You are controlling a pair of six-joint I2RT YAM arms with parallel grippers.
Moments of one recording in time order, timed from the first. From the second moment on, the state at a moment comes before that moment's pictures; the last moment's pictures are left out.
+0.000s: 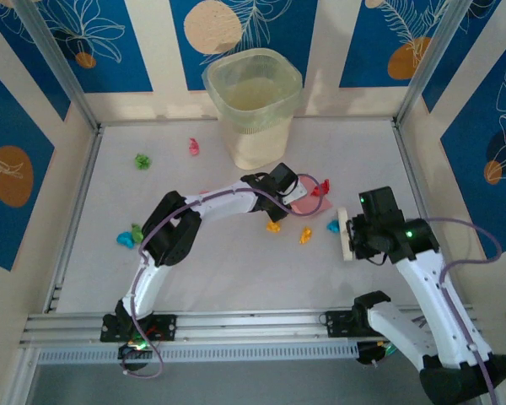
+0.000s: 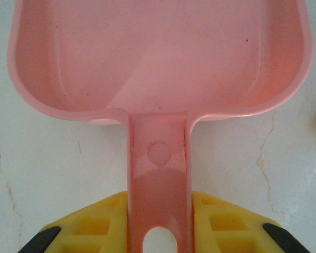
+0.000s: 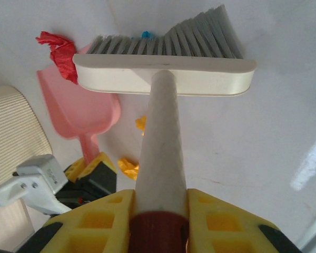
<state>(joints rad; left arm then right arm) -0.87 2.18 1.71 -0.58 -0.04 0.24 0.27 0.84 0.97 -1.21 0.03 1.69</state>
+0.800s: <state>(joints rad) -0.87 2.18 1.71 -0.58 -0.05 0.24 0.18 1.30 1.20 -0.94 -0.01 1.52</state>
